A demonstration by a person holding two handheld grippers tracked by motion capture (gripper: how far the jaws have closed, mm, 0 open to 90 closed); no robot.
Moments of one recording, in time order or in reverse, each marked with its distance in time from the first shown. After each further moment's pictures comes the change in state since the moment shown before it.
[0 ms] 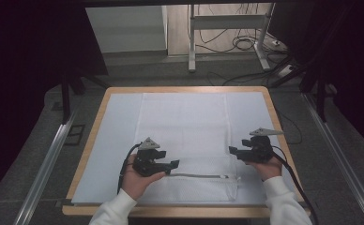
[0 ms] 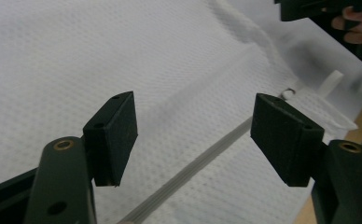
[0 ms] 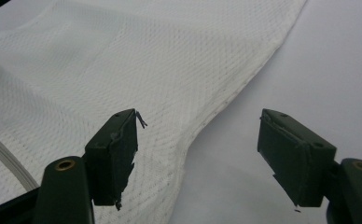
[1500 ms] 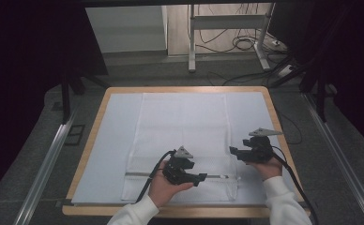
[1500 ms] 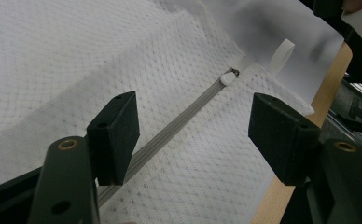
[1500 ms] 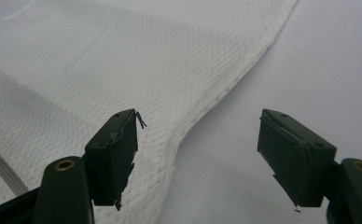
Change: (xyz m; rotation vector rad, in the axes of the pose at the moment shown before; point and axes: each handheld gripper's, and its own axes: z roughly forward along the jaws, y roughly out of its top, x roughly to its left) left arm -0.055 0.006 0.059 0.128 -0.095 0.087; right arm 0.000 0.000 0.001 0.007 -0.035 -0.023
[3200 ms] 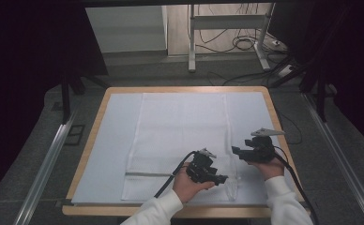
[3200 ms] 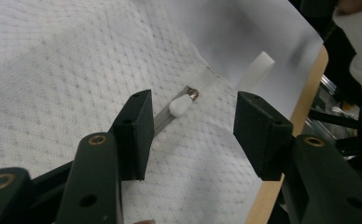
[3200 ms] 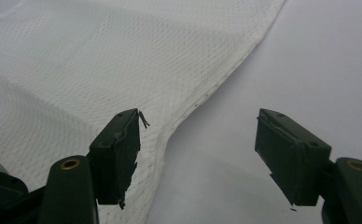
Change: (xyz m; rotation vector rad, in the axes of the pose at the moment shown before) left arm -0.020 0.025 0.062 0.096 -0.126 -0.065; right arm -0.004 -0.001 -0.003 0.005 -0.019 0.007
